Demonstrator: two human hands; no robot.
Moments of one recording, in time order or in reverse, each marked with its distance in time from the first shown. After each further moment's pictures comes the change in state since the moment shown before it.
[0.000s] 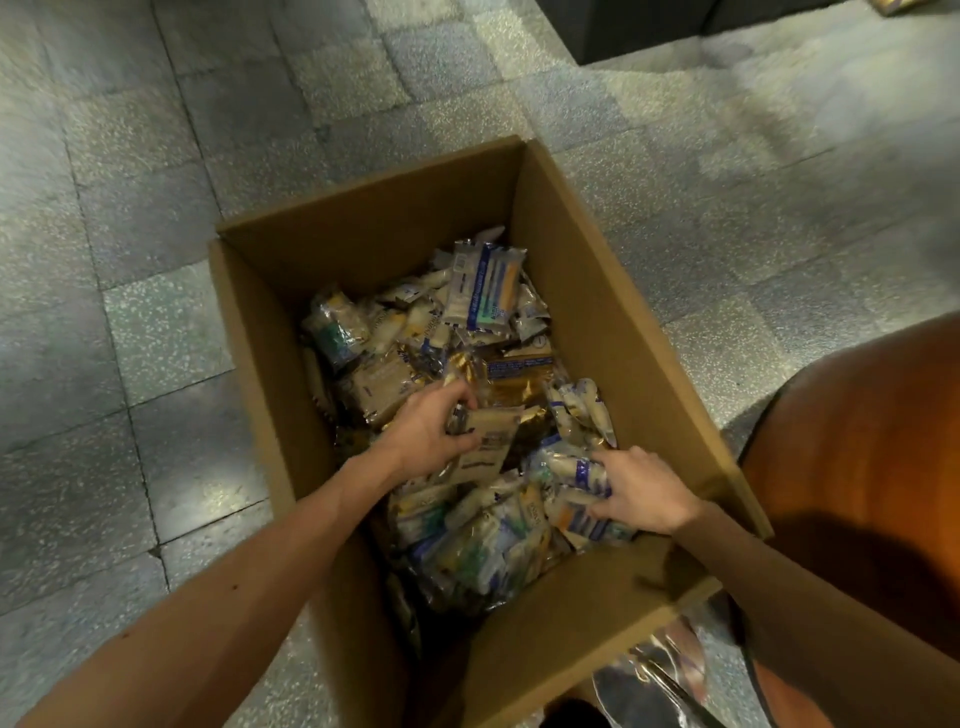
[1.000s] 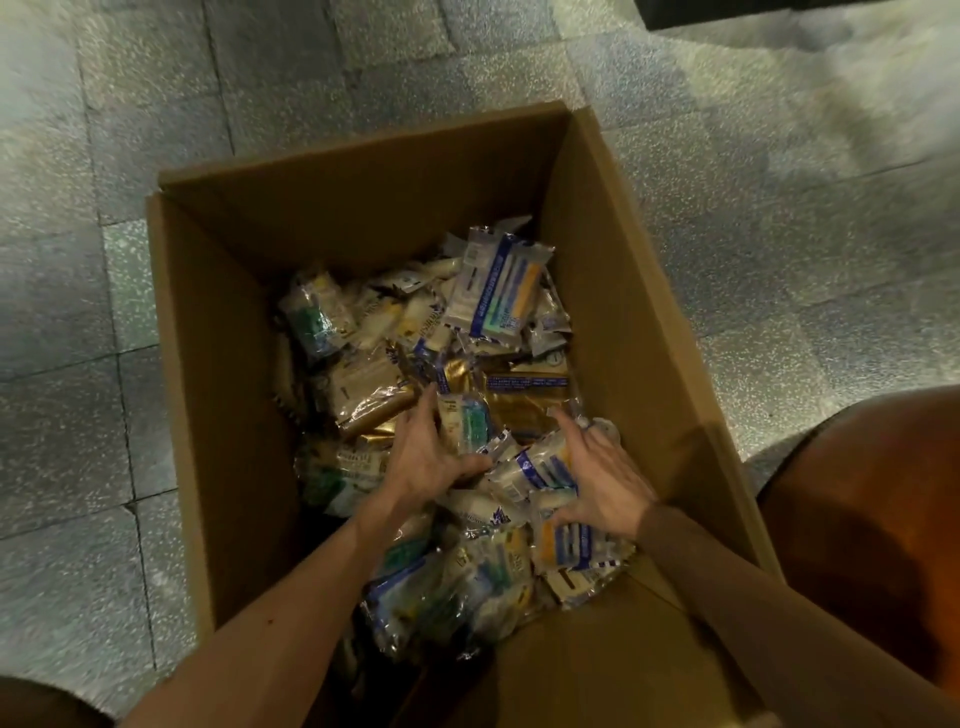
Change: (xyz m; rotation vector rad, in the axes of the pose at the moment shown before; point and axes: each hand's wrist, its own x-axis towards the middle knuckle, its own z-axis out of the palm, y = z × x) left_hand 0.058 -0.041 0.074 -0.373 0.232 -0.434; right_hand 0.107 0.019 0.001 -0.031 0.022 -0.191
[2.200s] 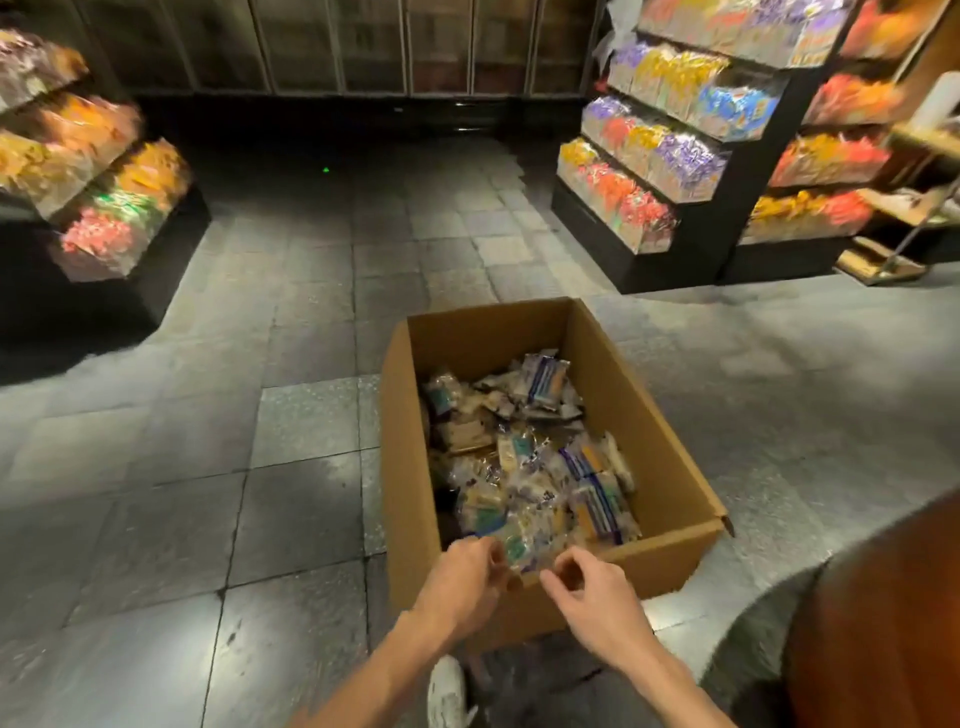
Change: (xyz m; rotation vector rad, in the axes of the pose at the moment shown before) left_hand -0.370 -0.050 -0.039 0.453 0.151 0.364; right_hand -0.310 -0.194 0.112 0.420 0.421 0.045
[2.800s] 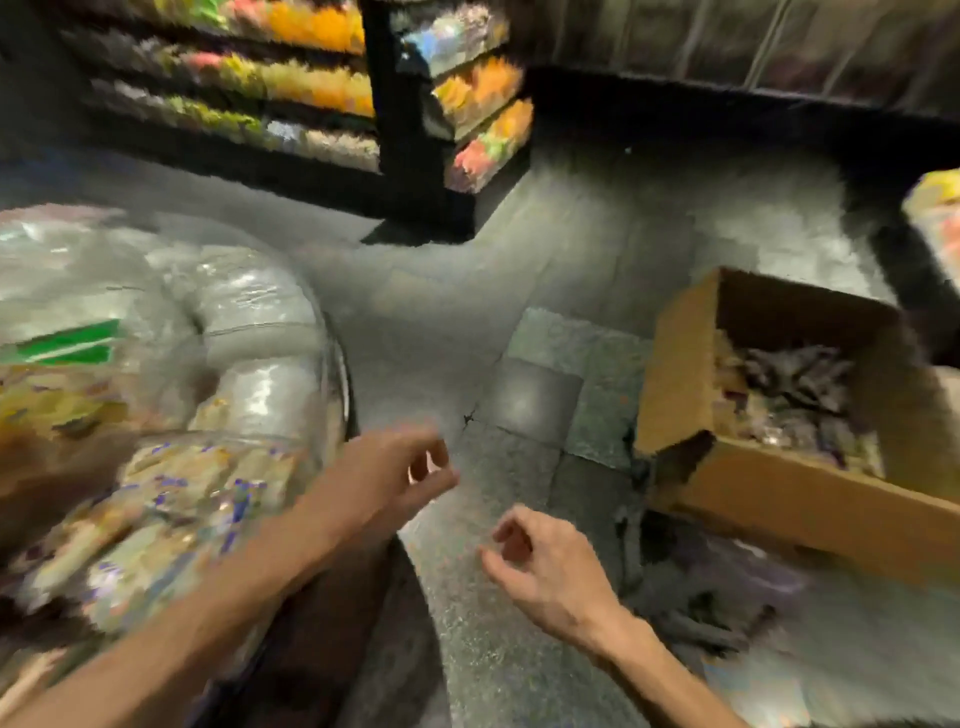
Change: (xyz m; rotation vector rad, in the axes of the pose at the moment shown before) left_hand -0.547 -0.097 -0.116 0.084 0.533 -0.297; right_hand -0.361 -0.158 0.196 -0.131 -0.427 -0.748
